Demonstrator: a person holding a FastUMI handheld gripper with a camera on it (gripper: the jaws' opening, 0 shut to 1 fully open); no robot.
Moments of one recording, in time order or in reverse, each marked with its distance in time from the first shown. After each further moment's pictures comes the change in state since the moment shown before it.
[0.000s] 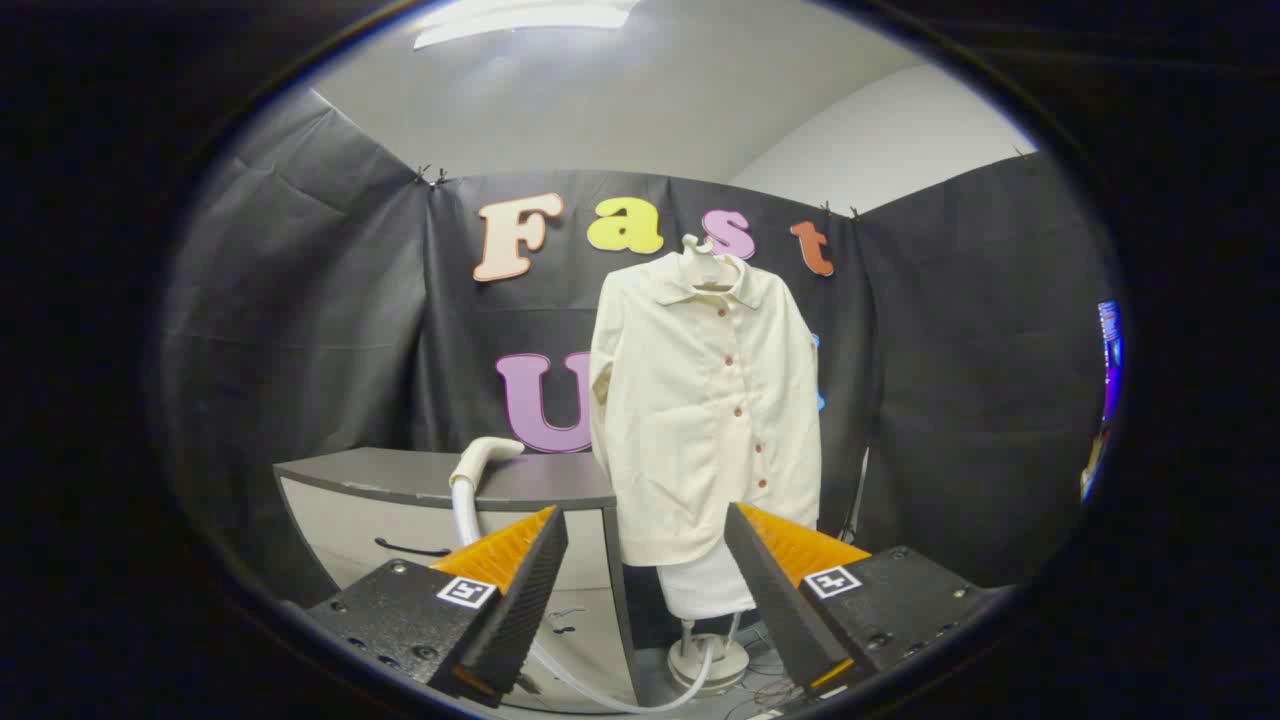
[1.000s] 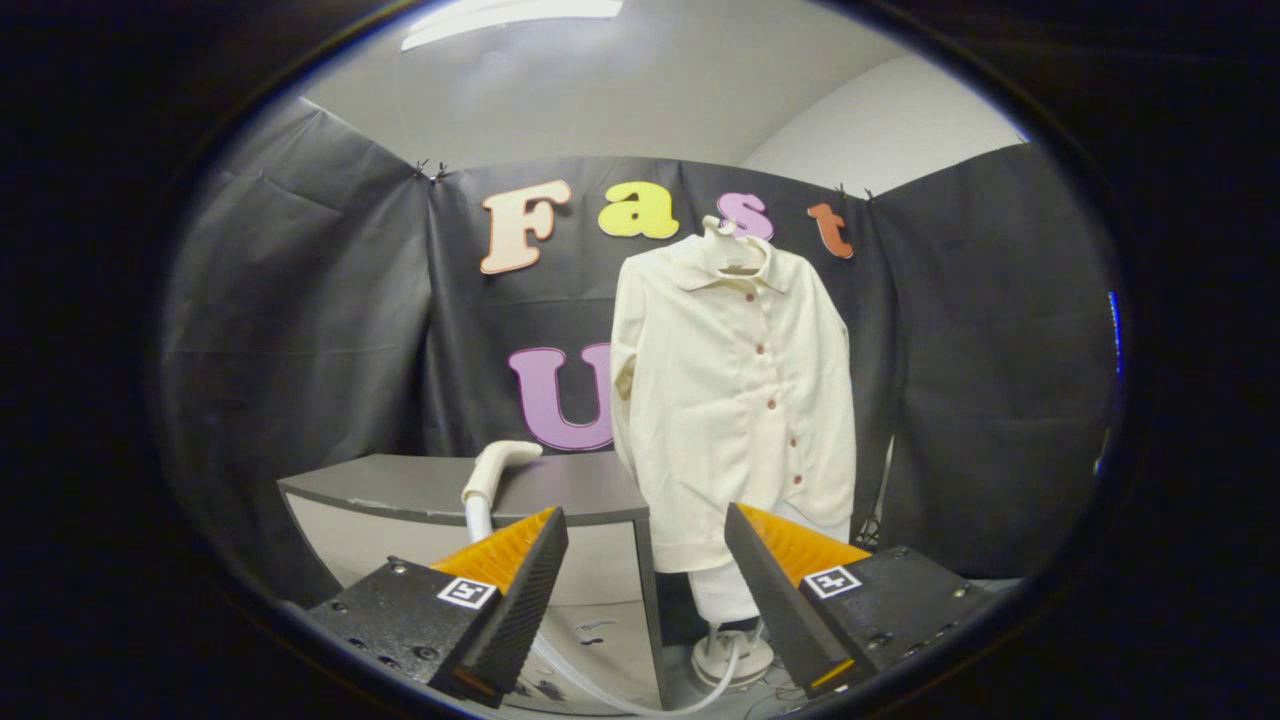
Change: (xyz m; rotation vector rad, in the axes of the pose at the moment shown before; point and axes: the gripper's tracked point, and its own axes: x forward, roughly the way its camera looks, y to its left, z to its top) arm 0.054 0.034 -0.001 0.042 0.054 0.042
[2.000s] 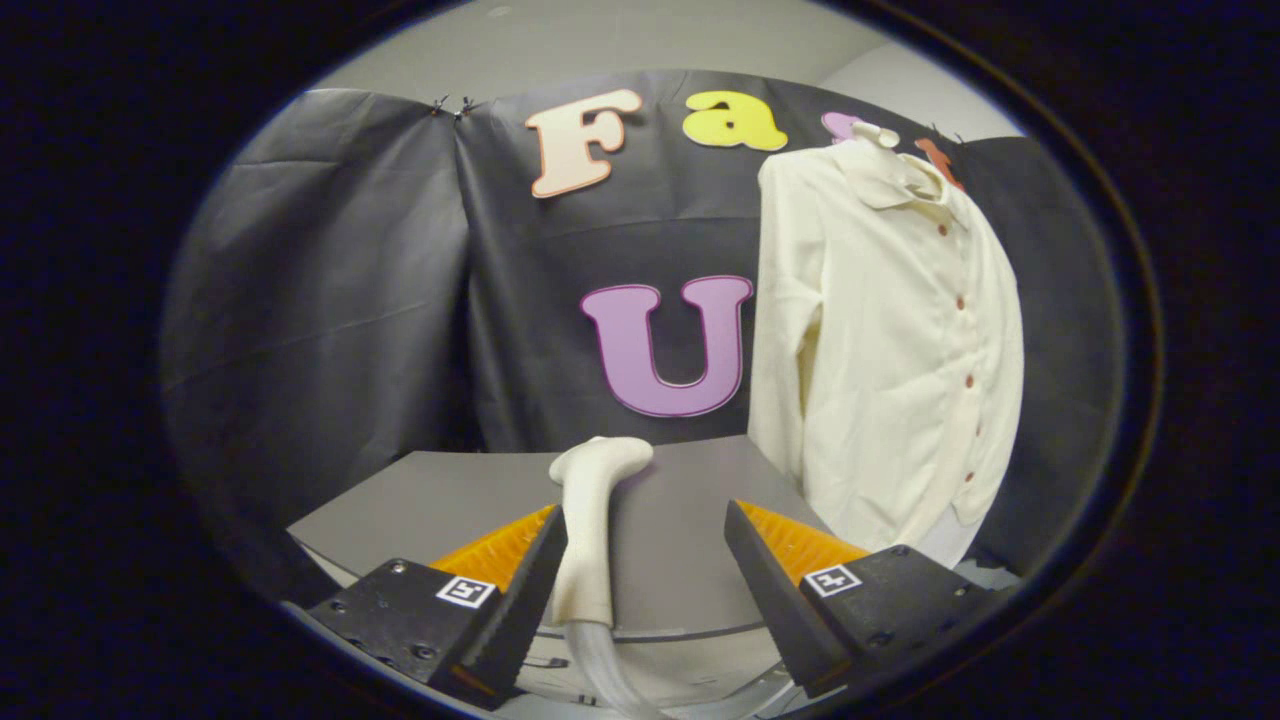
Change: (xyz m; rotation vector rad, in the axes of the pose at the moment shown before) arm 0.163 0.162 -0.022 -0.005 0.273 0.219
